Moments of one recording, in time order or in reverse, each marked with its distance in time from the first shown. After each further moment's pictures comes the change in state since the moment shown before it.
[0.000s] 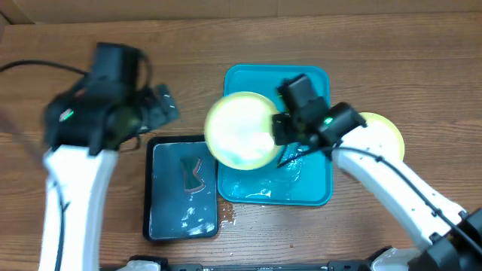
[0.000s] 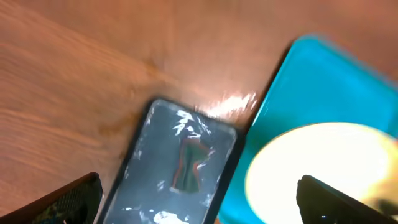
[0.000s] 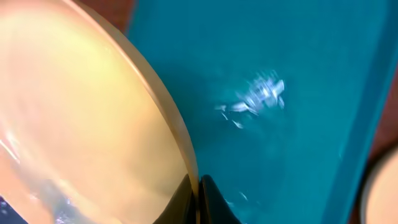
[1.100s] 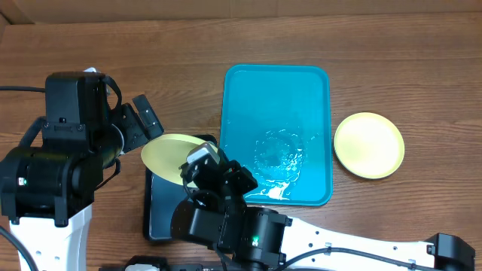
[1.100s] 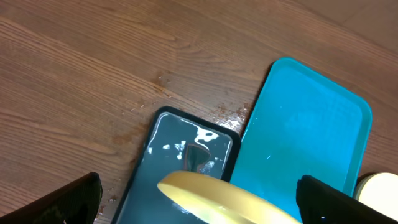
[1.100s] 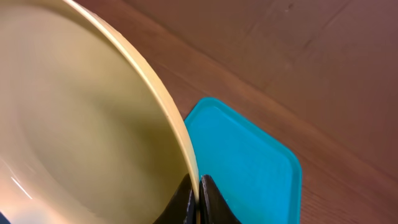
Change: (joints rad) left arm 0.027 -0.153 0.034 -0.048 0.000 0.057; right arm 0.733 0.000 0.011 0.156 0.959 -0.016
